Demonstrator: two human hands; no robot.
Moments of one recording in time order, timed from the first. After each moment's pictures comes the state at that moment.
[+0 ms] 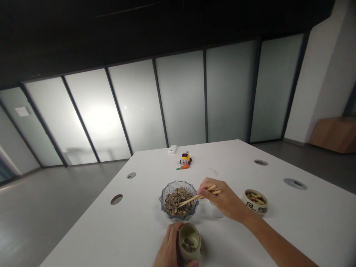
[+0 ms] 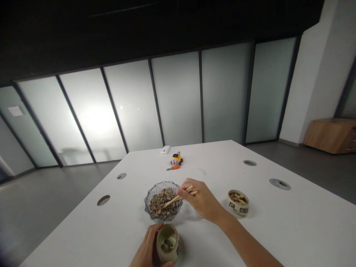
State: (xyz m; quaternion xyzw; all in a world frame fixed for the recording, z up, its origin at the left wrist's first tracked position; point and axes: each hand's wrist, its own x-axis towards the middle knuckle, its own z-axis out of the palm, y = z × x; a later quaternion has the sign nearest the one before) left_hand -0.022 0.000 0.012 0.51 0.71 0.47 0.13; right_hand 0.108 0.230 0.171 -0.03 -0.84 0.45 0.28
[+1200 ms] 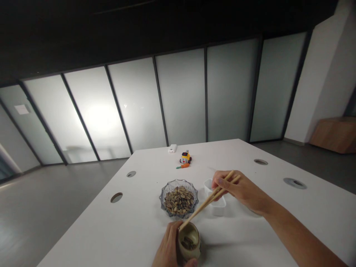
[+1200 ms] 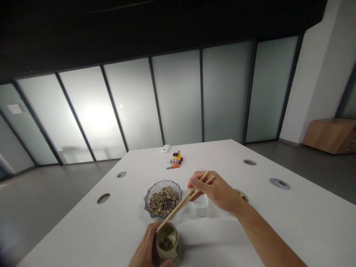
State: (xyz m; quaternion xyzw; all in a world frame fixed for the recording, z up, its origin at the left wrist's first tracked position) left_hand -0.016 -0.004 0.024 0.50 0.71 0.46 0.16; right_hand 0.135 0.245 0.210 -0.02 -0.73 0.65 0.20
